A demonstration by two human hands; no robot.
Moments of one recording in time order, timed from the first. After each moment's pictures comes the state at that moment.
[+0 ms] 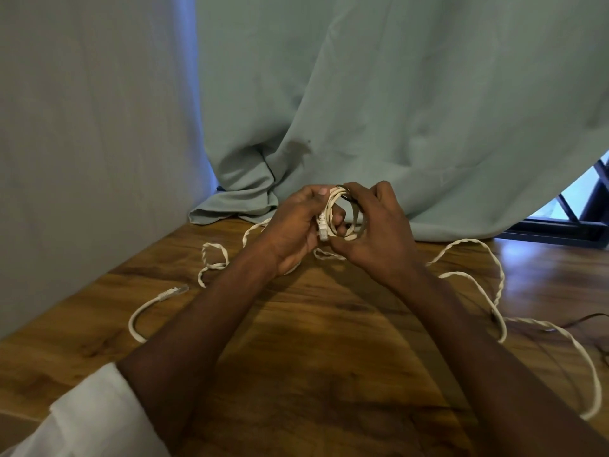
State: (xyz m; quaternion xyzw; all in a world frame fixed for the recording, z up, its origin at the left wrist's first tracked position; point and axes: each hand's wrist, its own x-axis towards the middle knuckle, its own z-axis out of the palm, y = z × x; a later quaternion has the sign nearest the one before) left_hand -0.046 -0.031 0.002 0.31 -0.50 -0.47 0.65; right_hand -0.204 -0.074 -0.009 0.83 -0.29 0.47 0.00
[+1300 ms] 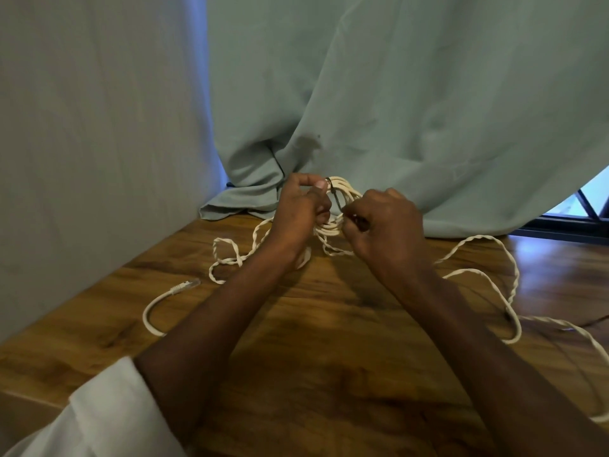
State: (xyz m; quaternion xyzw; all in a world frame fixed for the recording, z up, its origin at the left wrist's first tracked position) left_hand -0.046 -0.033 0.000 0.41 -0.47 -0.28 0.73; right_hand -0.196 -0.050 -0.001 0.82 -0.28 0.49 0.13
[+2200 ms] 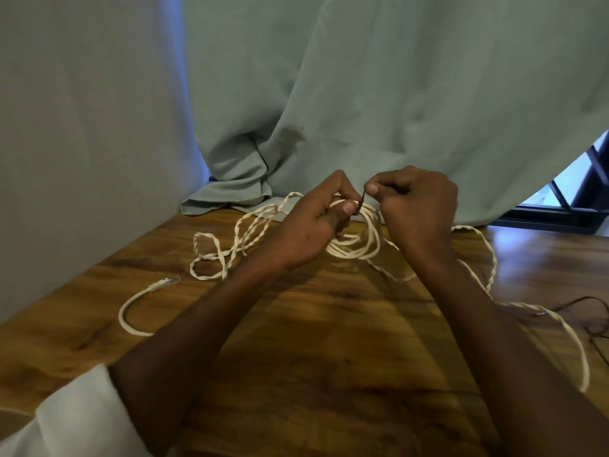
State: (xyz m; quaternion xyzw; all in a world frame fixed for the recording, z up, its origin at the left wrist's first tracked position) left_hand -0.064 -0.017 -0.006 0.39 -0.74 -0.14 0.53; right_hand -0.230 -0.061 0.019 0.70 -0.38 0.60 -0.09
